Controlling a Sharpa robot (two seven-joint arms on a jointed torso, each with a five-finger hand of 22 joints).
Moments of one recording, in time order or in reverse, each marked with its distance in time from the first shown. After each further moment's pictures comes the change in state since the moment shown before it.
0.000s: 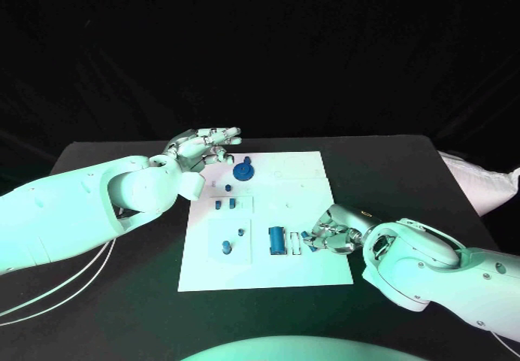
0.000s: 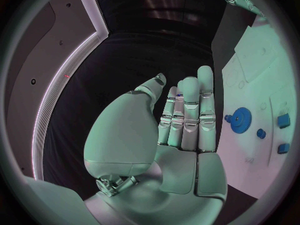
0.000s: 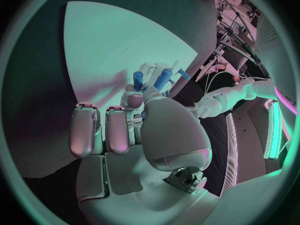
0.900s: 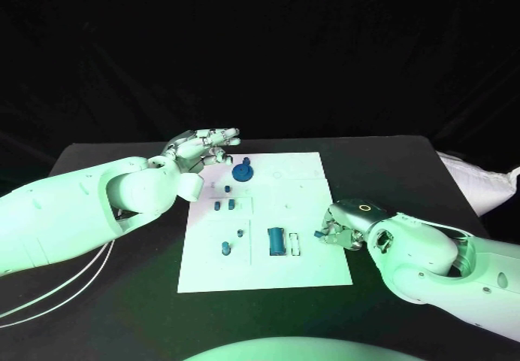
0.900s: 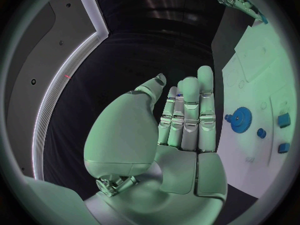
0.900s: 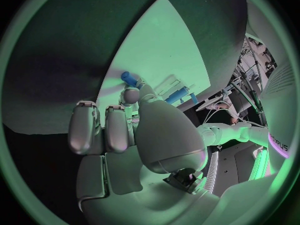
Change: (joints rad) left arm 0.000 -0.001 0.000 -0.001 0.000 0.000 0.001; left_hand 0.000 0.000 0.007 0.002 0.000 0.000 0.000 0.000 0.000 0.004 0.004 -0.006 -0.001 0.000 0.000 0.000 0.002 0.000 0.000 0.000 0.005 0.003; right arm 0.005 -0.019 0.009 -0.024 -0.388 0.184 -0.022; right_hand 0.130 0.043 -0.140 -0.135 -0.043 -0.016 0.002 0.000 -0.007 -0.041 0.012 -0.050 -0.042 0.000 0.008 -0.025 -0.034 0.000 -0.016 0.005 -0.020 -0.034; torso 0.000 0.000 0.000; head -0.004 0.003
